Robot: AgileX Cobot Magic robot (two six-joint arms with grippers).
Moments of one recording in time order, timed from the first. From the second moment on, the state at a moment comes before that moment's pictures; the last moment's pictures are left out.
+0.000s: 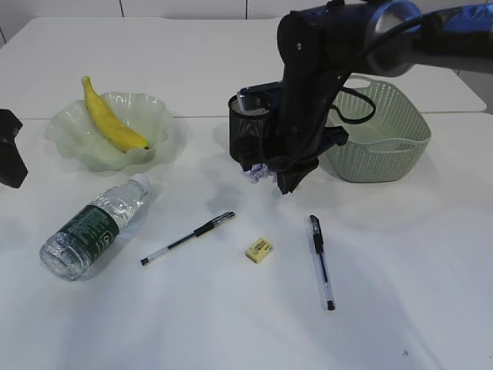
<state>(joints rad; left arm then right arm) -0.20 1.42 -1.14 -0.07 1.04 -0.06 0.45 2.23 -1.86 -0.02 1.14 0.12</state>
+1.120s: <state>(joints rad) -0.20 1.42 -1.14 -0.07 1.09 -0.06 0.09 2.04 -1.87 -0.02 1.00 0.14</state>
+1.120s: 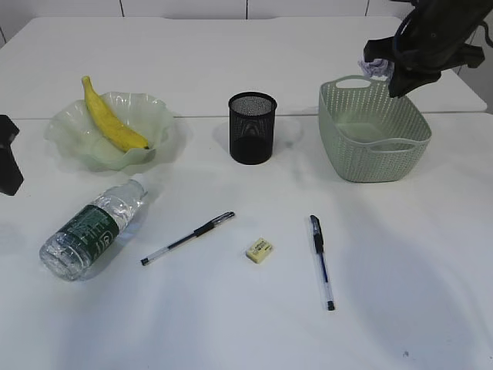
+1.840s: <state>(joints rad) -0.20 1.42 -1.14 -0.08 1.07 -0.06 0.09 2.06 -1.88 0.00 1.00 0.15</state>
